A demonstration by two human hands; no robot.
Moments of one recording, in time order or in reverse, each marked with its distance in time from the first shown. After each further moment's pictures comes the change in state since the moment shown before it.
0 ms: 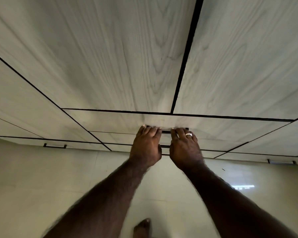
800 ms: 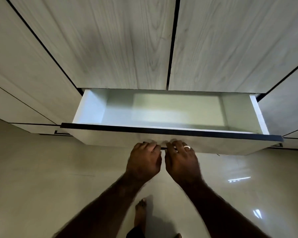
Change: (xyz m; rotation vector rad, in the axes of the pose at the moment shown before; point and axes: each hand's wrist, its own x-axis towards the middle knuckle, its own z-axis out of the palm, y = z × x) left_hand -0.165 0.064 -0.024 -0.045 0.182 0.085; right_hand -0.174 -0.039 -0.033 0.091 0.219 -0.030
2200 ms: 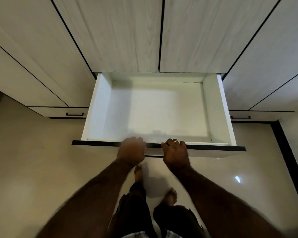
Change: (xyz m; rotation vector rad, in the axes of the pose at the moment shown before) left_hand -0.158 0.047 -0.129 0.114 -0.285 0.014; right_hand -0.164 -0.060 -0.098 -0.017 -0.145 -0.024
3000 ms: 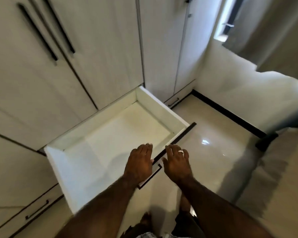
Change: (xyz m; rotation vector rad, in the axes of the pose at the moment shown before) left_hand 0.021 0.035 -0.064 -0.051 -0.067 0.637; right_hand -0.085 -0.073 -0.075 -0.030 0.125 0.746
